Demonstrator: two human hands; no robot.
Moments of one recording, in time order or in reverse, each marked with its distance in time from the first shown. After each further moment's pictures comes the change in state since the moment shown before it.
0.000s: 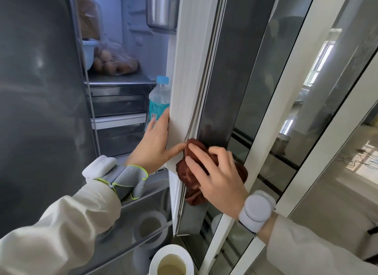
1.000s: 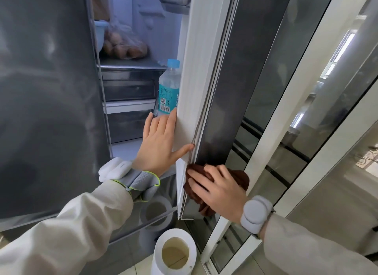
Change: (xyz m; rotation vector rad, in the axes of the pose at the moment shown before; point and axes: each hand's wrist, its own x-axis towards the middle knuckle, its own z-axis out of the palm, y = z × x) left_hand -0.030 -0.023 0.021 0.570 0.148 0.013; right_hand -0.050 -0.018 0.022 0.082 -0.212 -0.241
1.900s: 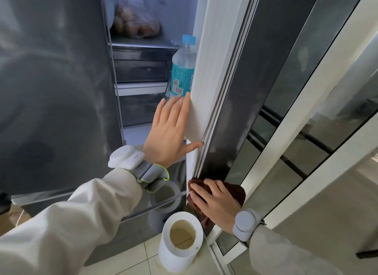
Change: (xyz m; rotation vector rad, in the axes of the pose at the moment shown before) left_hand -0.014 -0.010 0.003 0.032 -0.032 0.086; right_hand -0.032 -0.057 0.052 0.046 -0.107 -0.013
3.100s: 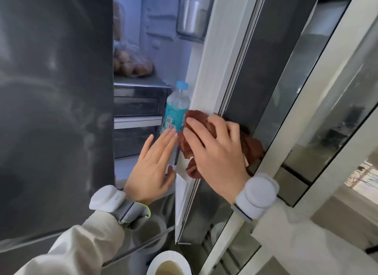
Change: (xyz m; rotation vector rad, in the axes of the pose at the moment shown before) left_hand -0.007 -0.027 -0.015 -0.183 0.055 0.080; right_hand 0.148 0.083 -0.133 -0.246 0.331 0.298
